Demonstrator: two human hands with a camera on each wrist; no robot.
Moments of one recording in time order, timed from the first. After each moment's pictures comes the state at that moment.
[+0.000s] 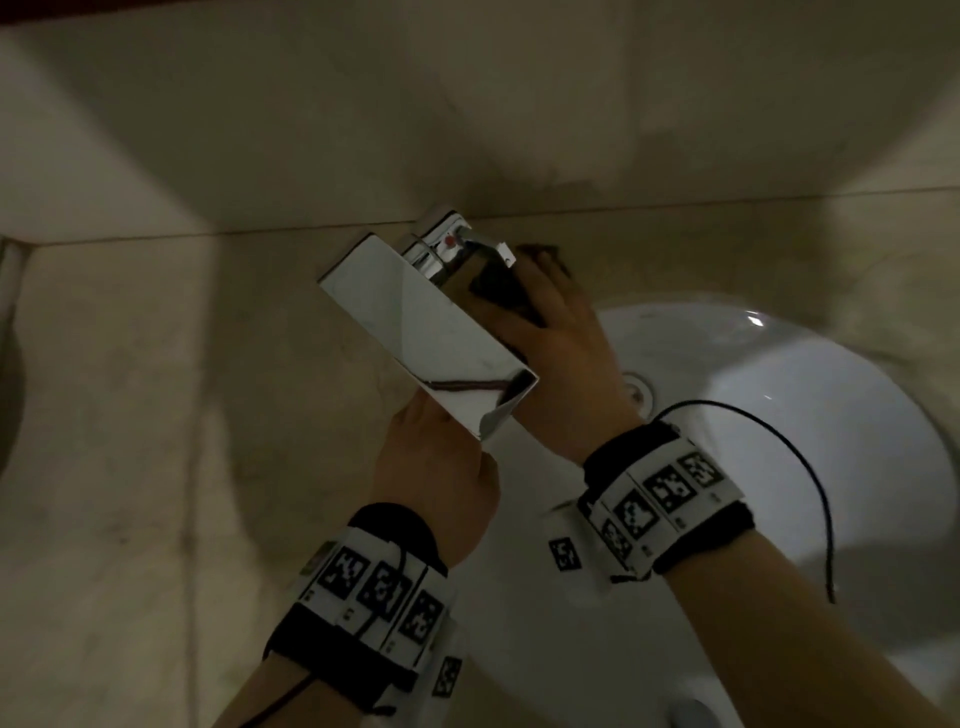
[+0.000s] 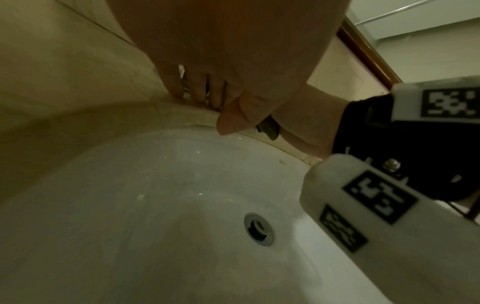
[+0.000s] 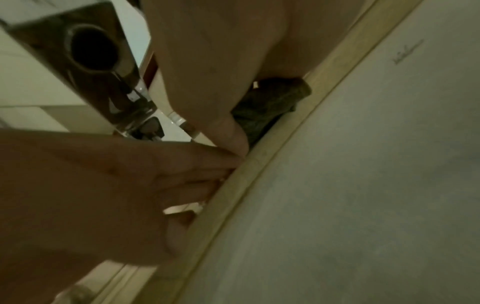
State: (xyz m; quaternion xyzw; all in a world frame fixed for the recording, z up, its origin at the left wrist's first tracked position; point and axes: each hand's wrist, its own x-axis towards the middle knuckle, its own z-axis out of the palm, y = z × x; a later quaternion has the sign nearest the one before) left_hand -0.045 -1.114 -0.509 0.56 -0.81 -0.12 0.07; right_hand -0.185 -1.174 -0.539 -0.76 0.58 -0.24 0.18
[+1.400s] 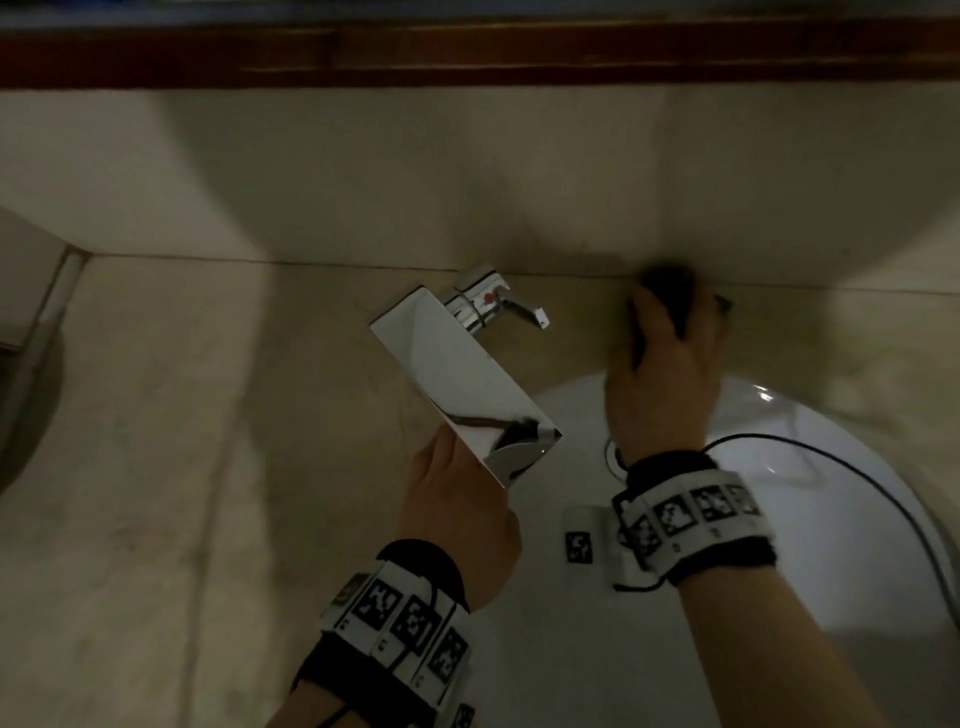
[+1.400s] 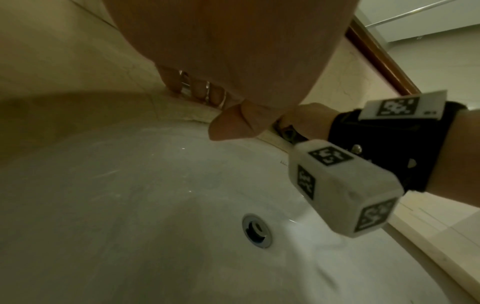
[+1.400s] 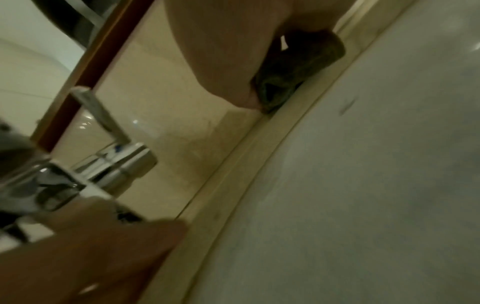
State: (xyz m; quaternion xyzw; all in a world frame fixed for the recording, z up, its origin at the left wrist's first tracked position) left_hand -0.050 -1.108 -0.520 0.59 -0.80 -0.07 0.08; right_hand -0.224 -1.200 -0.534 -0.57 0.76 -0.29 0.13
